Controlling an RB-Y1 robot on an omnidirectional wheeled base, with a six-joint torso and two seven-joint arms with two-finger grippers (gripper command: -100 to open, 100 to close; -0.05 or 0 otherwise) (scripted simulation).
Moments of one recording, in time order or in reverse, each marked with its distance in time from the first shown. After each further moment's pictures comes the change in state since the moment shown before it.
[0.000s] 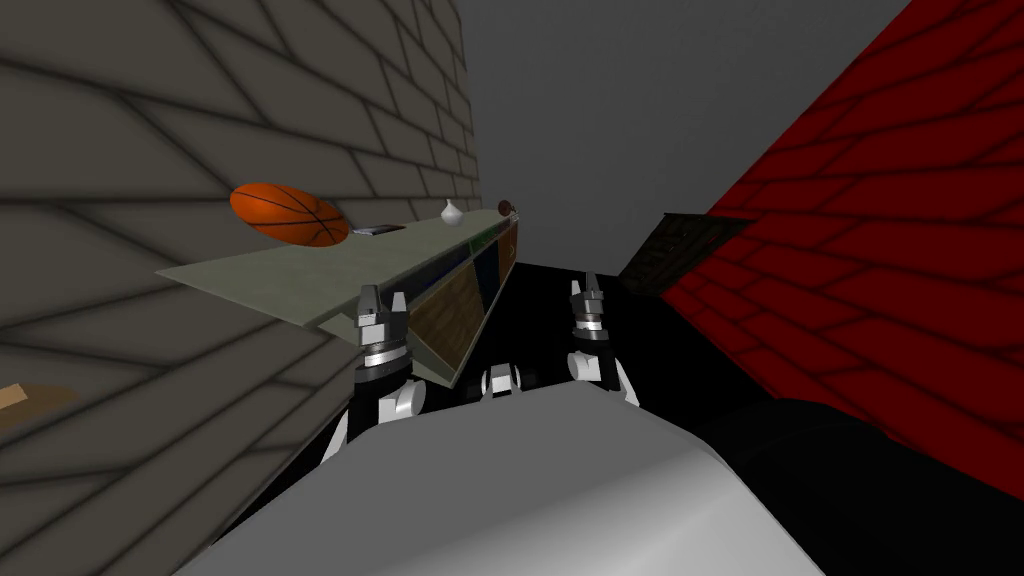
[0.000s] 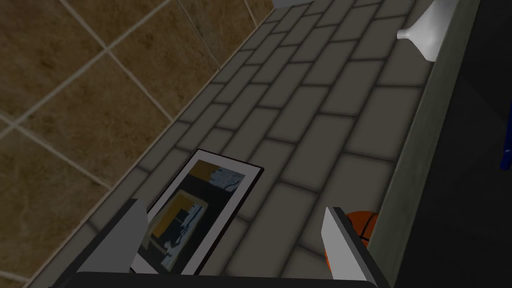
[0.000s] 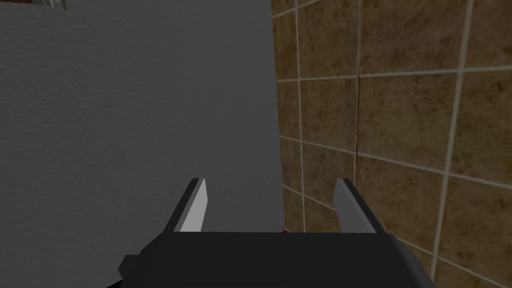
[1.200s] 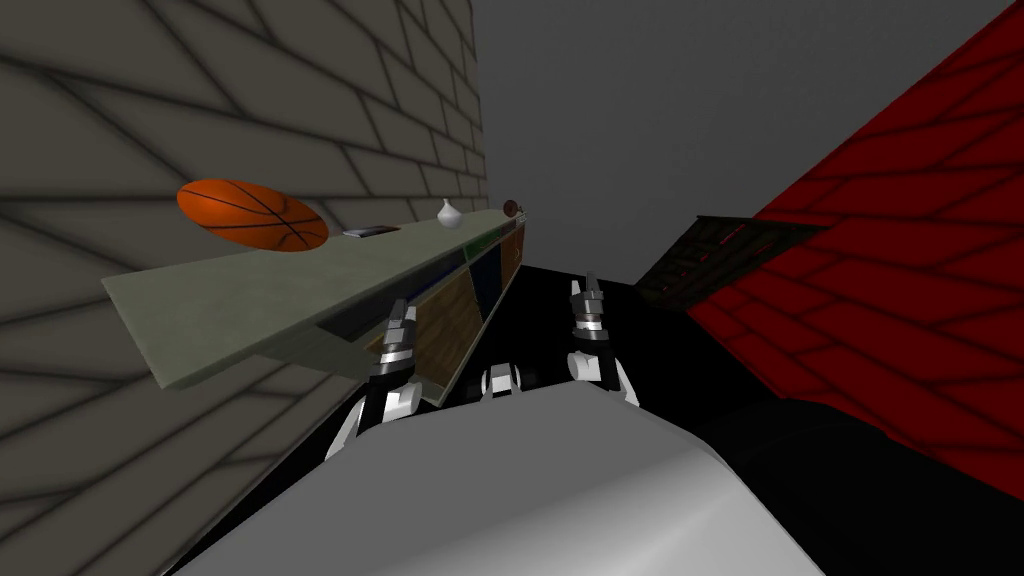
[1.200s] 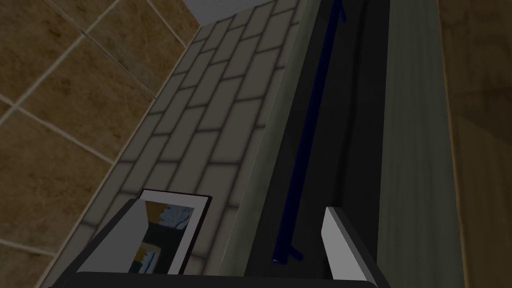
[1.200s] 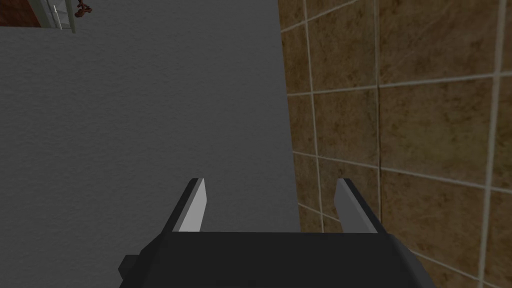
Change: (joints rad) left arm -0.080 0.116 0.059 0.283 0.014 -0.012 -0.033; right arm 0.000 0.000 0.000 0.000 0.000 0.000 0.000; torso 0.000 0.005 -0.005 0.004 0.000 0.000
